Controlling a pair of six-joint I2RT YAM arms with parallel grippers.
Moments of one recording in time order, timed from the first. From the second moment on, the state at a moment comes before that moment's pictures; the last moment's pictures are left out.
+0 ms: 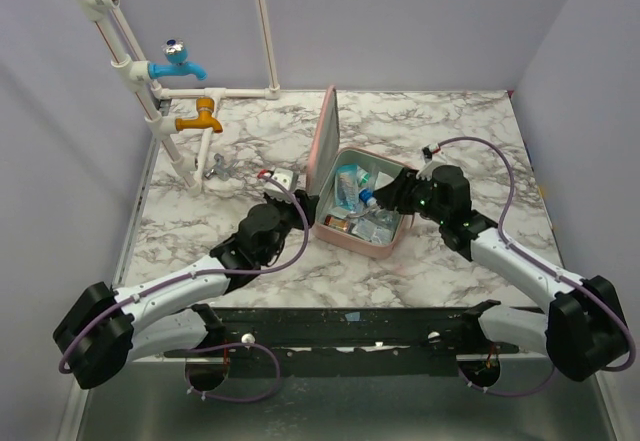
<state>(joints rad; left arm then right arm) -0.84 1.05 0.49 0.45 -0.38 -0.30 0.44 1.15 0.61 0.17 -0.20 0.59</state>
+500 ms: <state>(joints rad) -0.93 1.04 0.50 0.39 -0.31 -0.29 0.44 1.20 0.62 0.22 -0.10 0.66</state>
